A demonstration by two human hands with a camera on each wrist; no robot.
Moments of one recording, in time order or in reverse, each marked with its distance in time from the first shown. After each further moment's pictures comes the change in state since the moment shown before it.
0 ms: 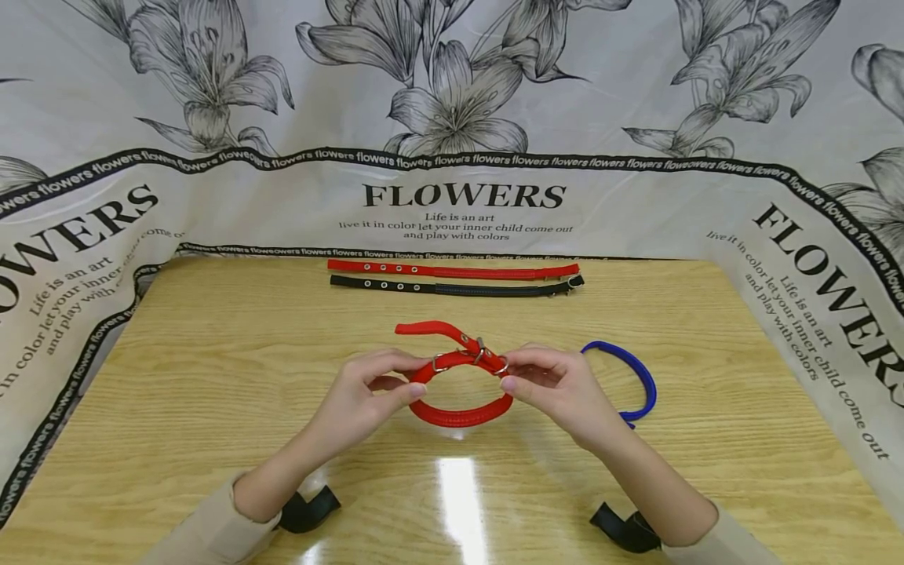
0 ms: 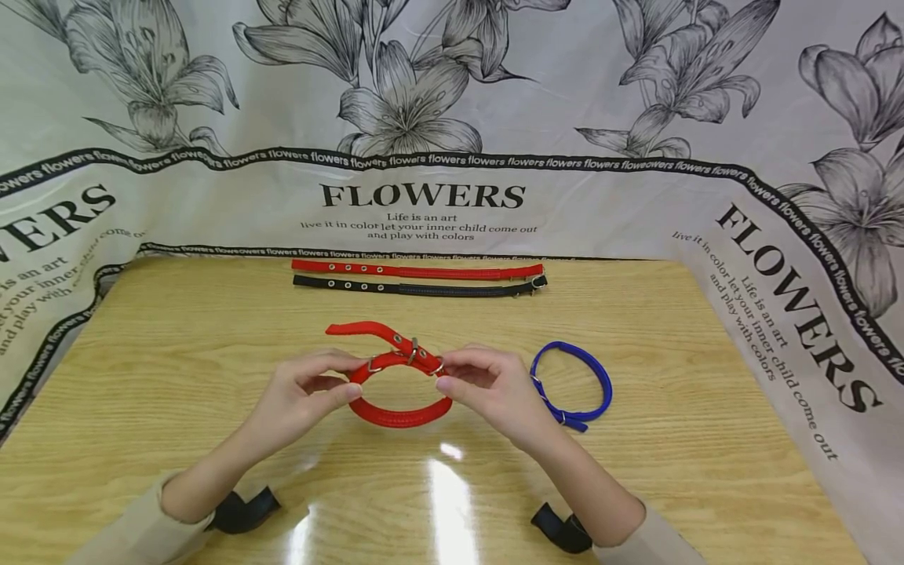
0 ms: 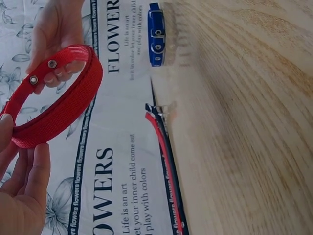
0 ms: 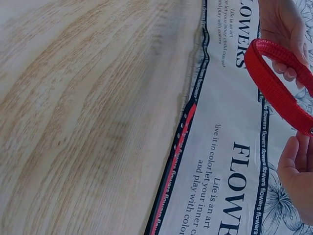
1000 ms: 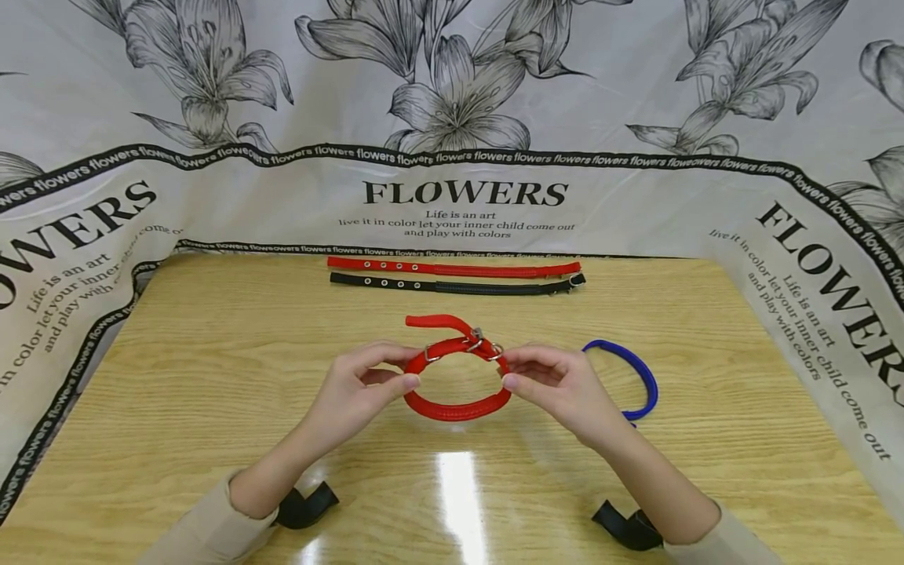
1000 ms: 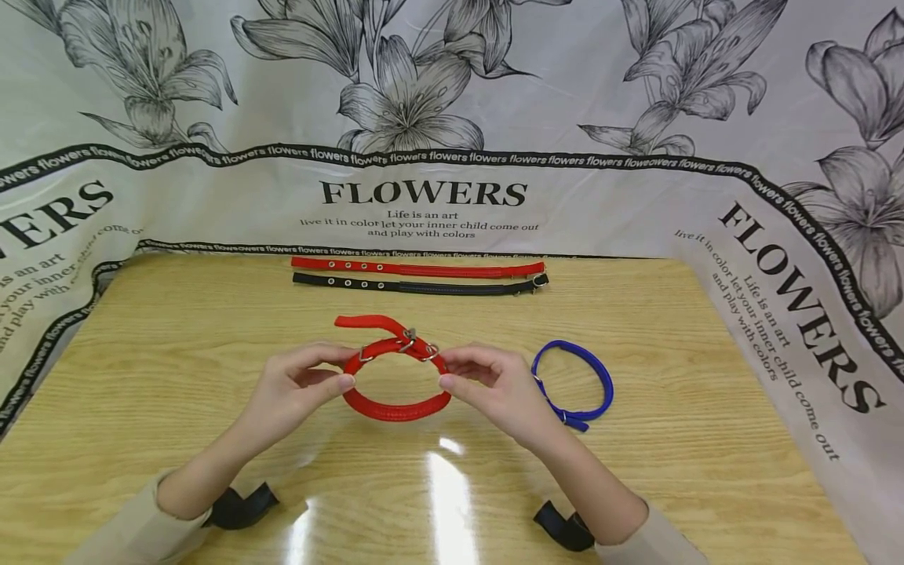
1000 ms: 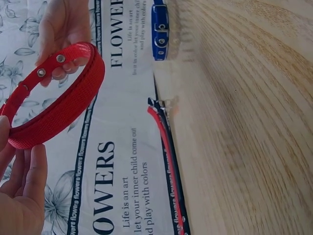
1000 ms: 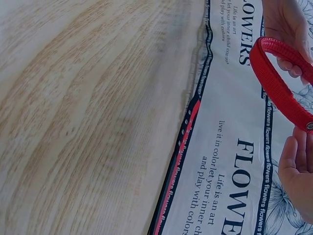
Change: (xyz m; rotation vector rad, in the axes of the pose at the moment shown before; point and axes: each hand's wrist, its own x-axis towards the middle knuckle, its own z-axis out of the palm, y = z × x) left_hand 0.000 -0.002 -0.005 -0.081 0.046 -0.090; right_hand 0.002 0.001 -0.002 -0.045 -0.013 0.054
